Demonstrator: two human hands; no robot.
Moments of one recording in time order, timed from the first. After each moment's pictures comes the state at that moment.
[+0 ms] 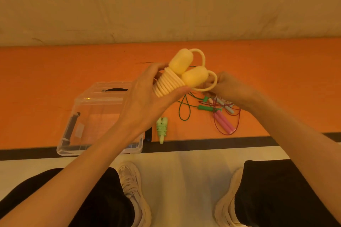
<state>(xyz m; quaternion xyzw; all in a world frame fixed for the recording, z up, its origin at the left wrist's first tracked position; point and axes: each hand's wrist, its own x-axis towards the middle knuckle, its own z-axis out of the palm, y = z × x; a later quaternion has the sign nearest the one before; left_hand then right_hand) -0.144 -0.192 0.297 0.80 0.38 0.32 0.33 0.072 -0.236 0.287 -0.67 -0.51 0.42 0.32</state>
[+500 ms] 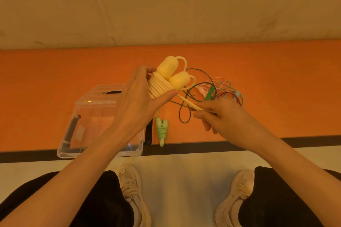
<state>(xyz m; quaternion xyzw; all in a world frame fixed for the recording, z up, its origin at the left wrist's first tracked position) -0.148 -0.180 0.289 0.81 0.45 0.30 0.25 0.033 -0.294 0.299 -0.70 -0.63 0.26 0.21</state>
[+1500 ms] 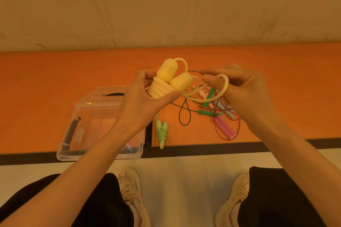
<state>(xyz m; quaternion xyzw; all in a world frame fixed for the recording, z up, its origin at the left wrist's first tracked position) -0.143 -0.183 0.297 0.73 0.44 0.32 0.42 0.038 -0.281 0.331 -0.63 -0.46 0.28 0.56</state>
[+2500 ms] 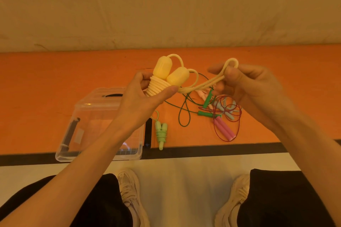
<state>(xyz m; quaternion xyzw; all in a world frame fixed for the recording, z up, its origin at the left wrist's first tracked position) -0.142 -0.182 0.303 0.68 0.44 0.33 0.49 0.061 -0.283 0.341 -0.49 -0.44 0.47 0.59</state>
